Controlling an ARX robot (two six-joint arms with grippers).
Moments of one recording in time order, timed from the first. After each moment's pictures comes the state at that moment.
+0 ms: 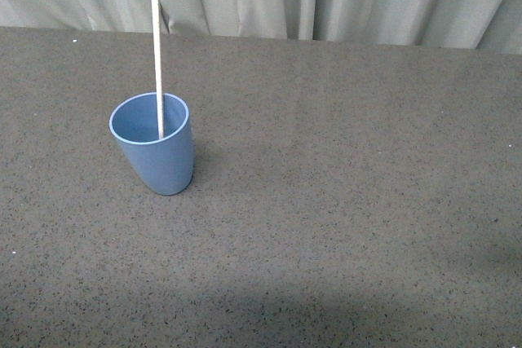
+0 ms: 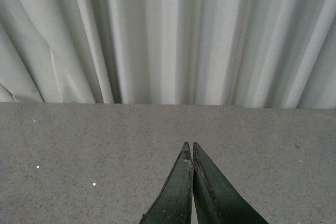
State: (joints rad) left arm 0.00 0.00 0.02 0.00 0.00 0.00; right arm 0.11 1.09 0.08 0.99 0.10 0.00
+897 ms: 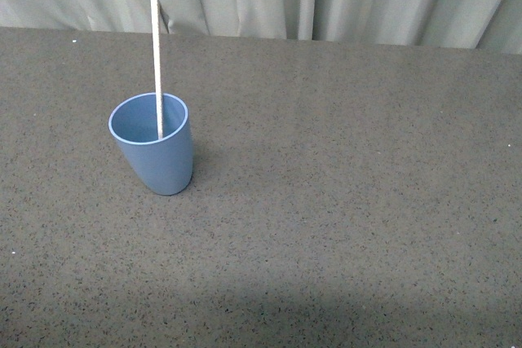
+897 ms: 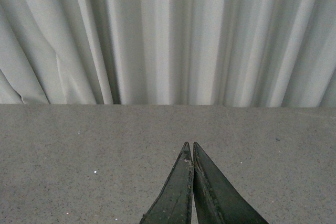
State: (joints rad) left arm 0.00 0.00 0.02 0.00 0.00 0.00; right arm 0.00 0.39 0.00 0.39 0.00 0.00
